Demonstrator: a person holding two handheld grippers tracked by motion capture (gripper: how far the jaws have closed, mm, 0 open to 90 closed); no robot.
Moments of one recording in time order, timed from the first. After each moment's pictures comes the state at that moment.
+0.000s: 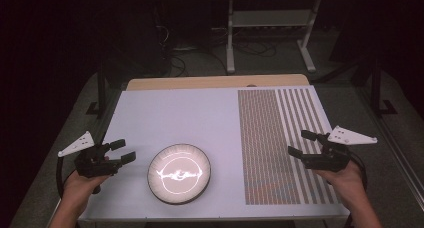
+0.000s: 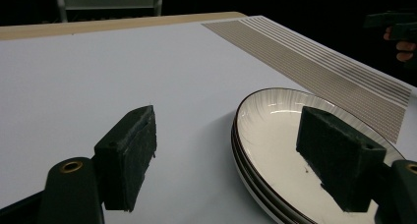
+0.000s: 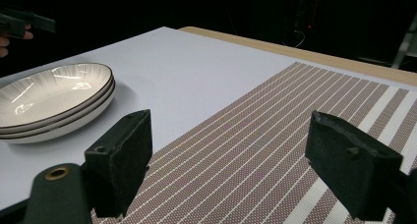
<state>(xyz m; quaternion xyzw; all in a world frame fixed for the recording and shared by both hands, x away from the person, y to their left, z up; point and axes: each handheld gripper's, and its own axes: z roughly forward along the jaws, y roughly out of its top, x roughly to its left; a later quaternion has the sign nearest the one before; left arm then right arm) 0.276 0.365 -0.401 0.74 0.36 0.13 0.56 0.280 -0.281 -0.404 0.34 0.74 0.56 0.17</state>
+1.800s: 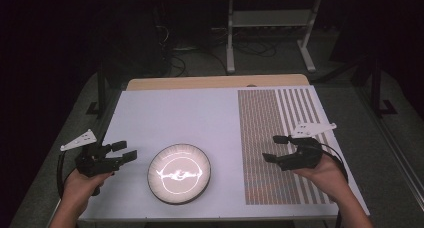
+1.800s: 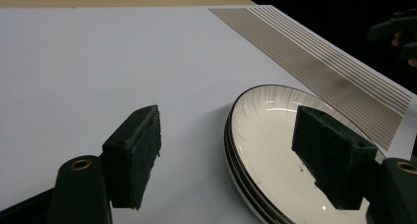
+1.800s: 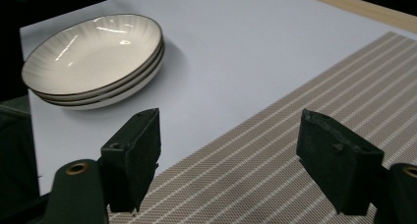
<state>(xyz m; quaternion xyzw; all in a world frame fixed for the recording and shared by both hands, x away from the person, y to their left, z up) 0.275 0.356 -0.390 0.74 0.41 0.10 0.53 0.292 -0.210 -0.383 0.29 0.82 0.48 0.09</state>
